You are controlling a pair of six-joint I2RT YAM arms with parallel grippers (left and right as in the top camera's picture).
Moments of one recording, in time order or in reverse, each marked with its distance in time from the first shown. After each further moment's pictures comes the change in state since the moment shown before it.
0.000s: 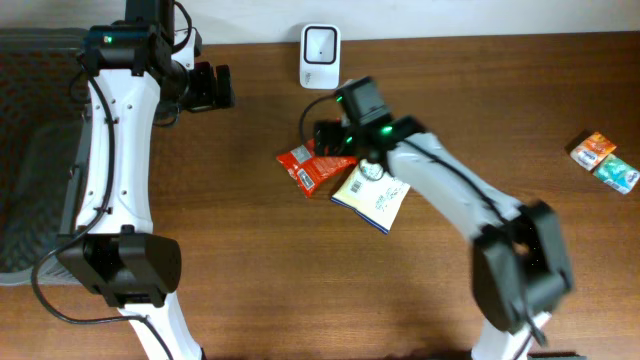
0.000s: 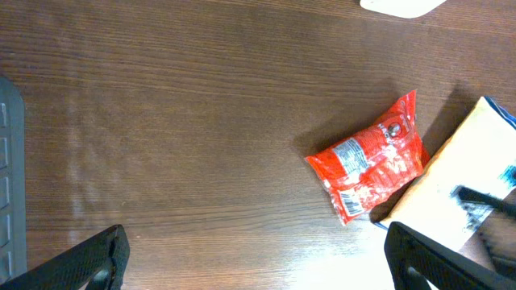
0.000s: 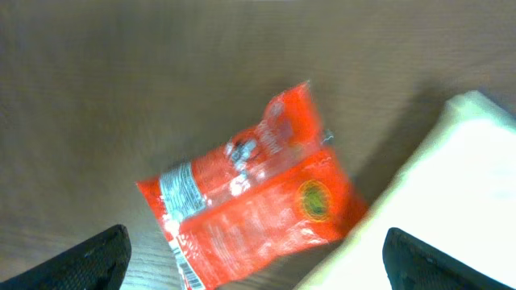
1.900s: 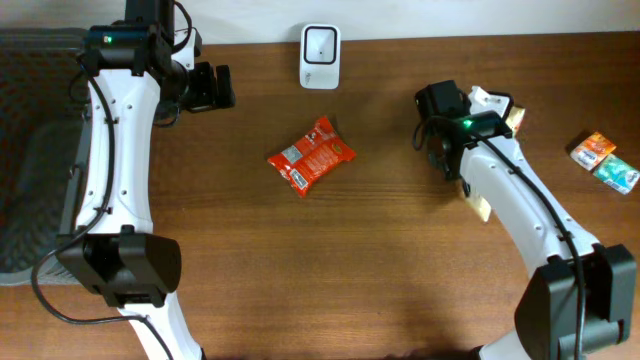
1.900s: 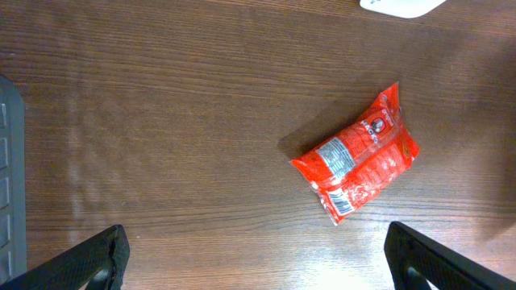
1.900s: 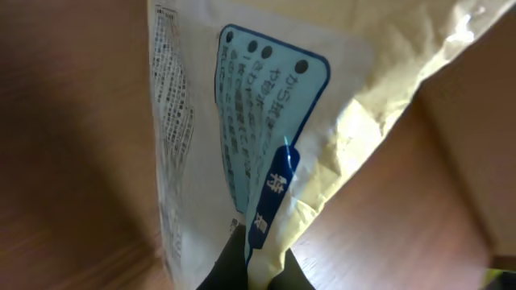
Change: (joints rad) left arm 0.000 0.000 0.000 0.000 0.000 0.000; right arm -0.210 -0.174 -0.110 -0.465 0.872 0.130
